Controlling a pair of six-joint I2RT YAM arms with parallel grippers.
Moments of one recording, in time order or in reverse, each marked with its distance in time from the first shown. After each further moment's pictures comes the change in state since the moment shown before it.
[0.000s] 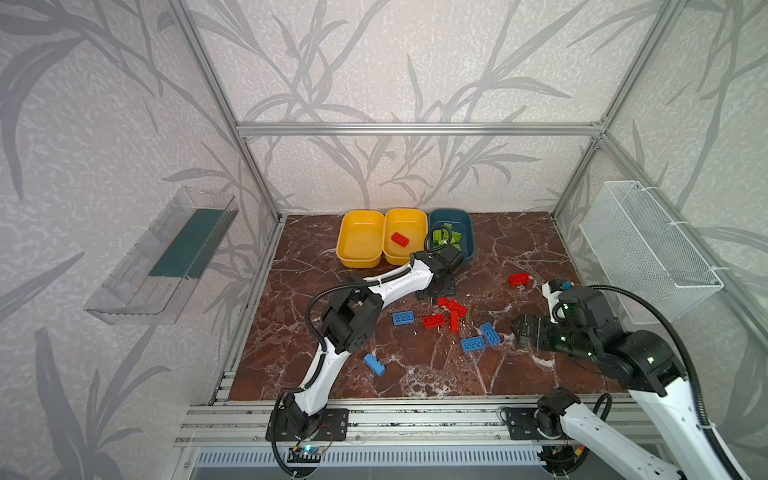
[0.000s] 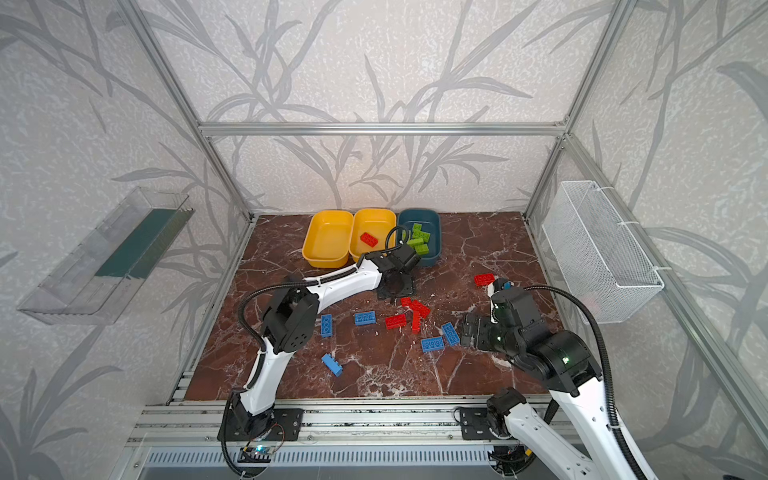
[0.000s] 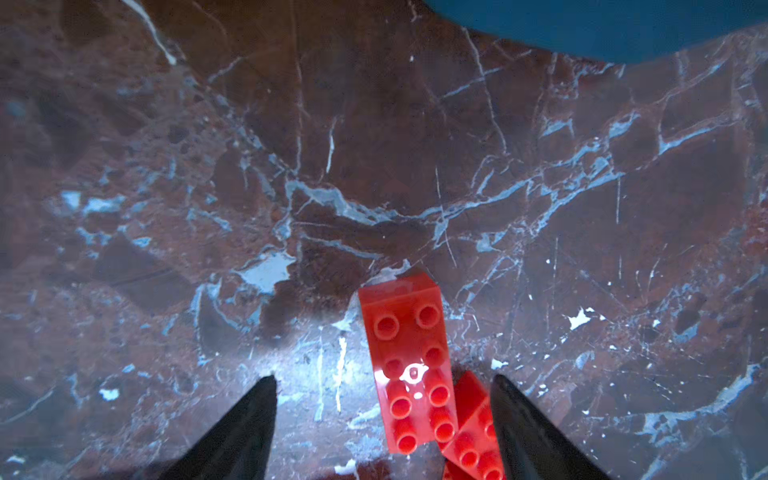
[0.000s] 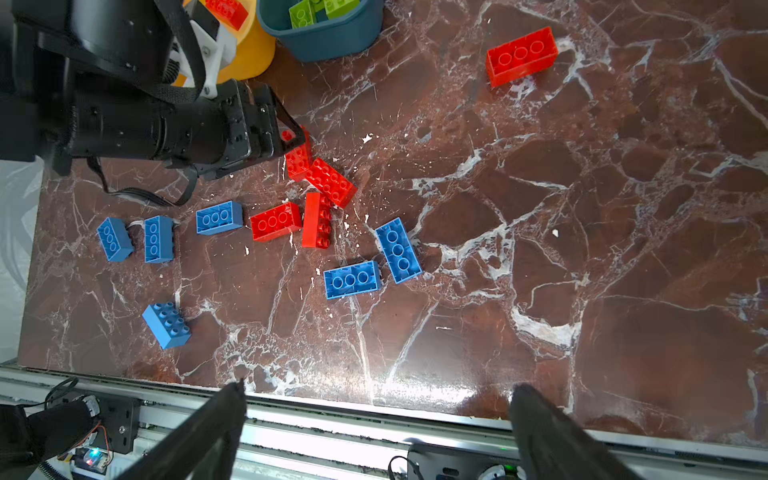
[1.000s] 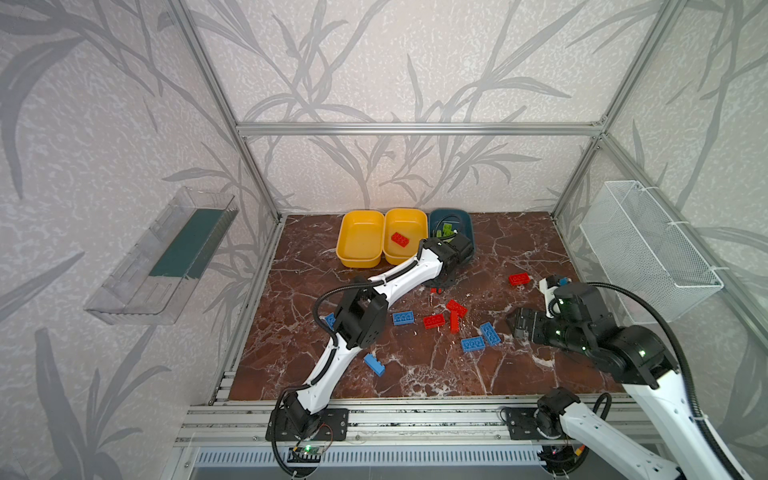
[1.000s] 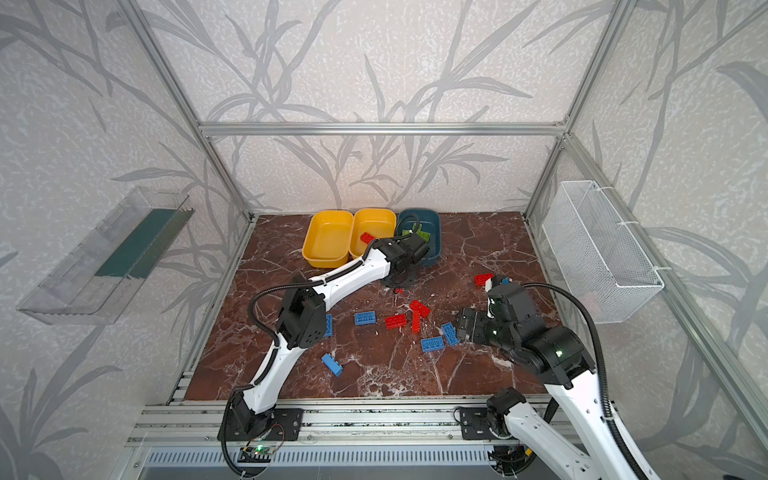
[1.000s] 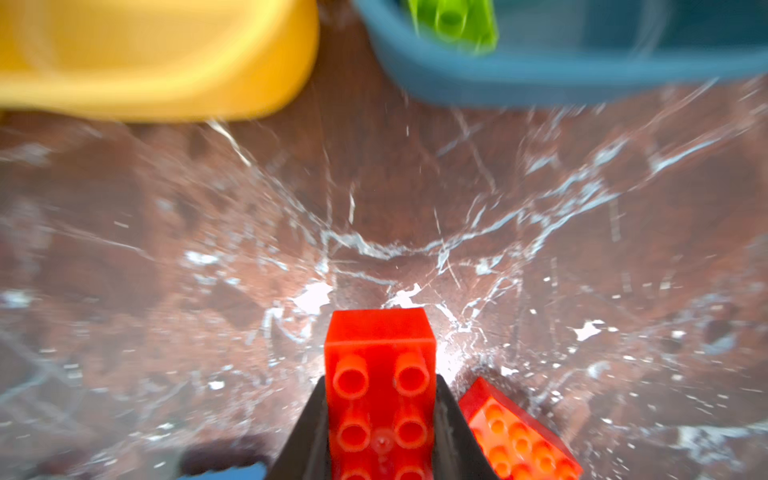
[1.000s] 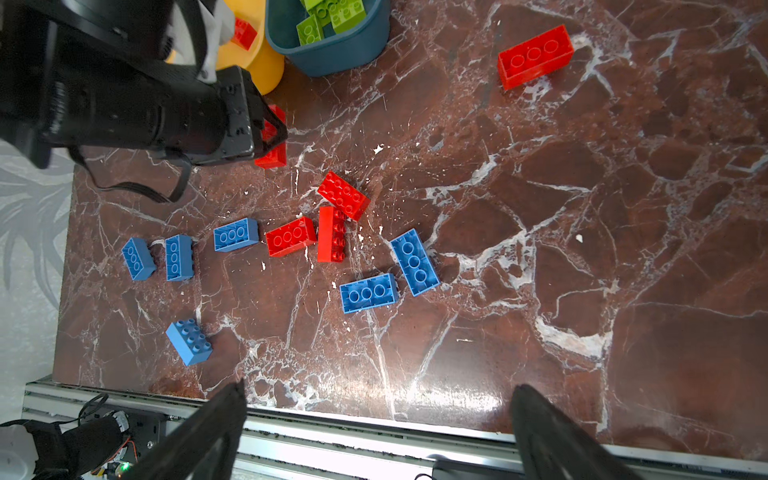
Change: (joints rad) left arm 0.005 0.104 0.367 -0.325 -0.150 0.135; right arm 0.000 0.058 -0.012 0.087 -0.018 0.045
